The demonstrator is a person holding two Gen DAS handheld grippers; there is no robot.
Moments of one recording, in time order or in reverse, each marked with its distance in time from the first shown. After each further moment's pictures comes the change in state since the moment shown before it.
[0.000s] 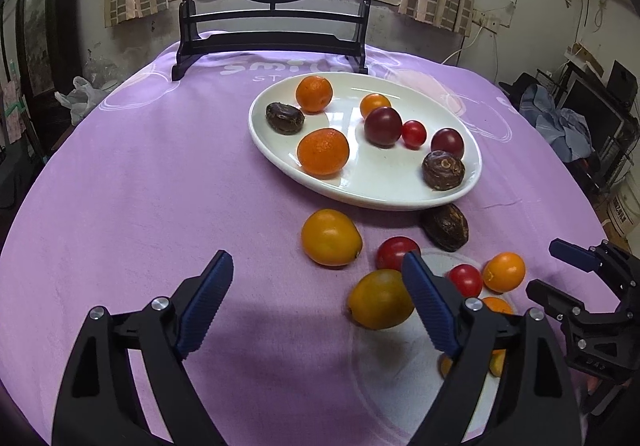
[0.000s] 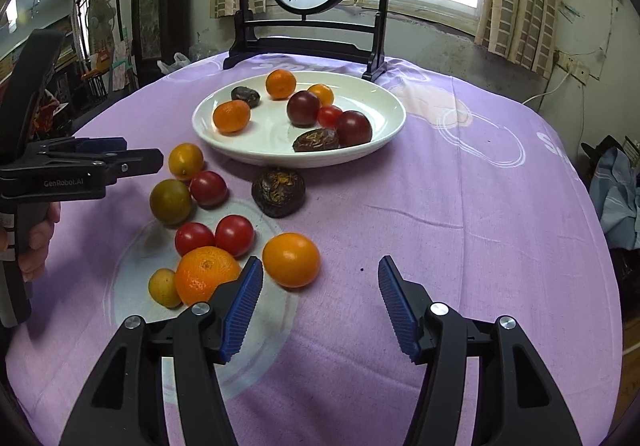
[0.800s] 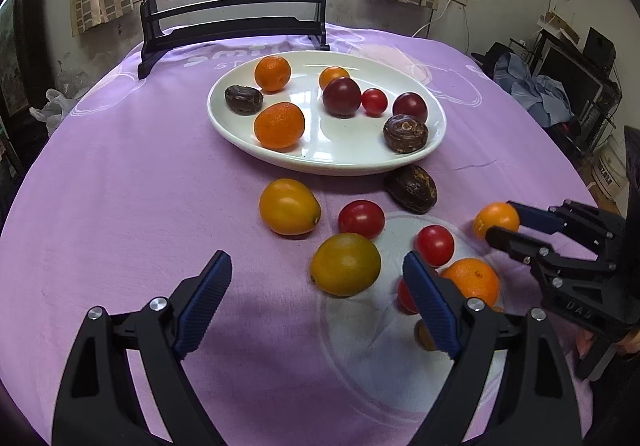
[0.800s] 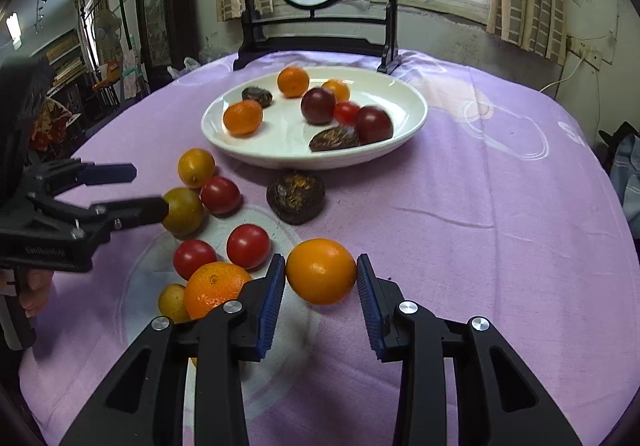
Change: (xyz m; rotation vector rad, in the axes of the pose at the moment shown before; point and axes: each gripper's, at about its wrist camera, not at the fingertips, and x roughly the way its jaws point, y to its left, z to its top) left arm -0.001 -0.018 -0.013 0.109 0.053 -0.064; right arm 0.007 -0.001 0.004 0.048 -0.011 0.068
